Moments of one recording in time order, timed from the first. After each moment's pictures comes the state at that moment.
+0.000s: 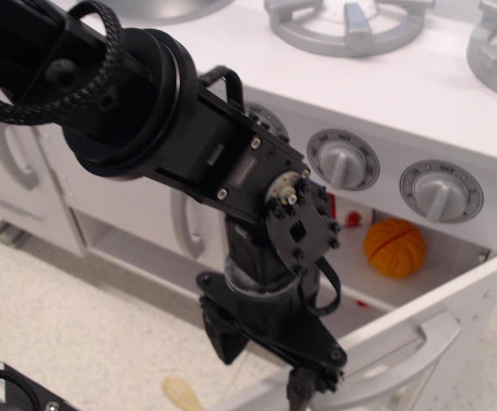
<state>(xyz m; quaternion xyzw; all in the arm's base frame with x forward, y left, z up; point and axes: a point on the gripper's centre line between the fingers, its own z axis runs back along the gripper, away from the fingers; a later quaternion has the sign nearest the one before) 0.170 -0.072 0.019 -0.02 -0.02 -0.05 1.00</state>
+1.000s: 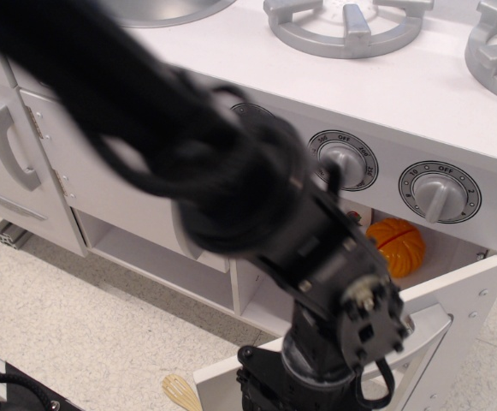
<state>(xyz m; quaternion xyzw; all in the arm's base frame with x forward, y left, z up) 0.144 -0.117 -0.018 0.00 0.03 -0.06 1.00</state>
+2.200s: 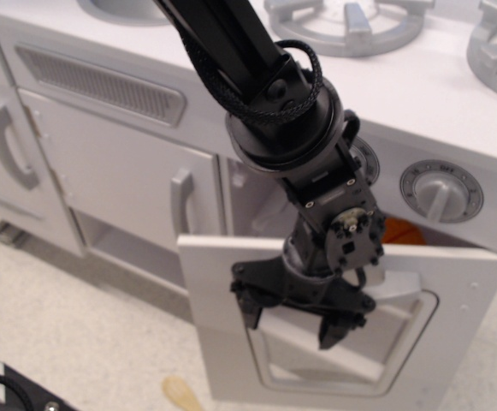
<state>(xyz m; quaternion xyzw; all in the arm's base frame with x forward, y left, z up) 0.234 -0.063 -0.030 0.06 -0.07 0.14 0.99</state>
